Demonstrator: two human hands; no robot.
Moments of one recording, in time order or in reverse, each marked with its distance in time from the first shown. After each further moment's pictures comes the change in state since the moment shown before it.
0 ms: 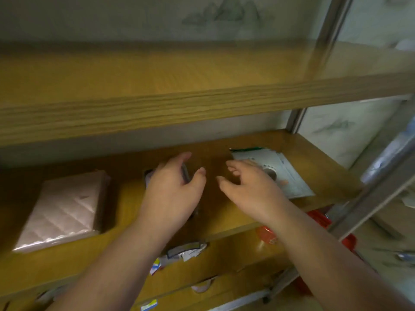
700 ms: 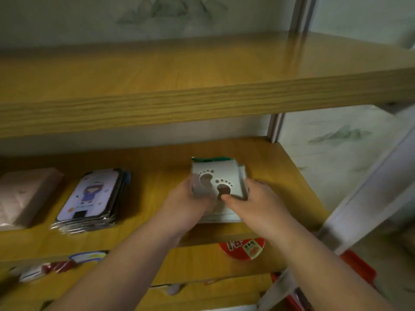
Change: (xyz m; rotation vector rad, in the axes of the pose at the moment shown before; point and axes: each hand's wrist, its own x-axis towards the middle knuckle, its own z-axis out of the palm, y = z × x) left_hand 0.011 0.107 0.160 -0.294 -0.185 -0.411; right_hand 0.033 0.171 -0.083 0.246 -0.215 0.049
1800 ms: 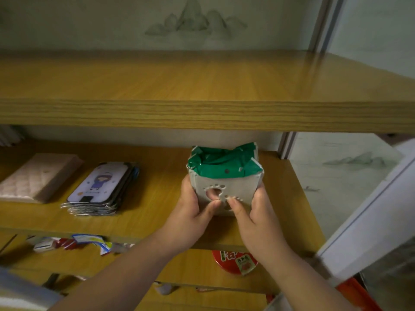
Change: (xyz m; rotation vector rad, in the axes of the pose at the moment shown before) left_hand -0.006 -0.017 0.031 -0.027 0.151 0.486; right_hand 0.008 0.033 0.001 0.321 0.081 -0.348
